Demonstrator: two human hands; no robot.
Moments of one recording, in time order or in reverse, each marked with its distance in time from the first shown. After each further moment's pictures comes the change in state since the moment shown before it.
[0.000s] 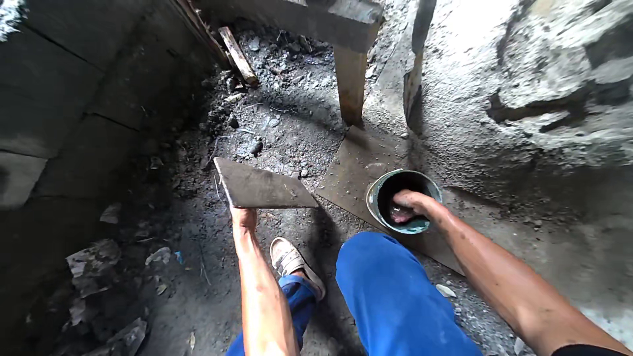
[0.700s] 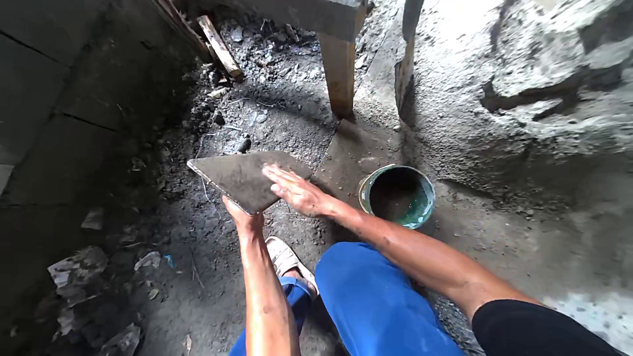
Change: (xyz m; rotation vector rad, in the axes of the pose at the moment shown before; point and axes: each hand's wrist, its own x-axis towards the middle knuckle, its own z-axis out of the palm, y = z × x) left_hand -0.035 0.020 0.066 0.059 0.033 0.177; right_hand -0.074 -0.165 0.157 -0.165 0.027 -1.401
